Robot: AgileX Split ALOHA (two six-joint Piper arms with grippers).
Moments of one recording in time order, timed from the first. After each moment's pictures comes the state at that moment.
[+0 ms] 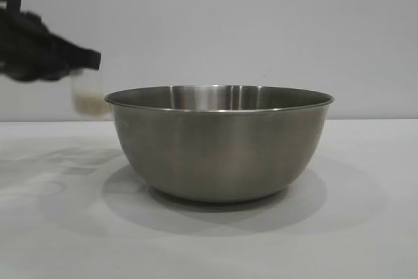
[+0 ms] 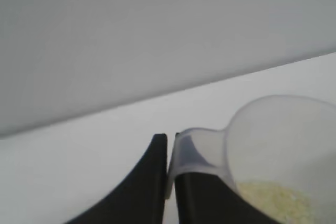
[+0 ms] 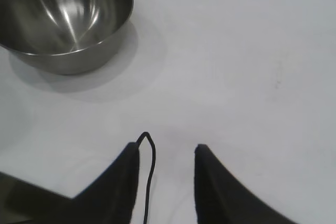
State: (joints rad) left arm -0.28 1.94 -0.65 0.01 -1.13 0.19; right arm 0.44 0.07 -0.49 -0.05 1.13 0.02
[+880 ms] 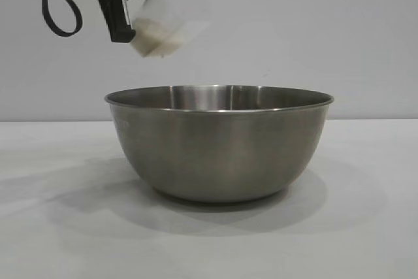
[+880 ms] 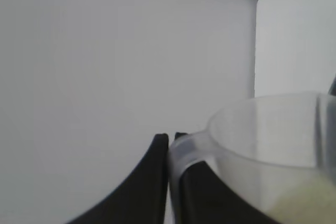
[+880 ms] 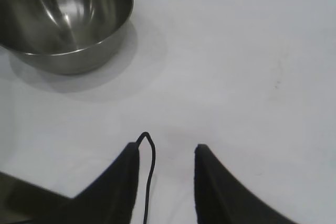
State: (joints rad) left arm -0.28 1.86 -0.86 0.82 -1.12 0.85; right arm 0.44 0.07 -0.49 -0.05 1.13 0.02
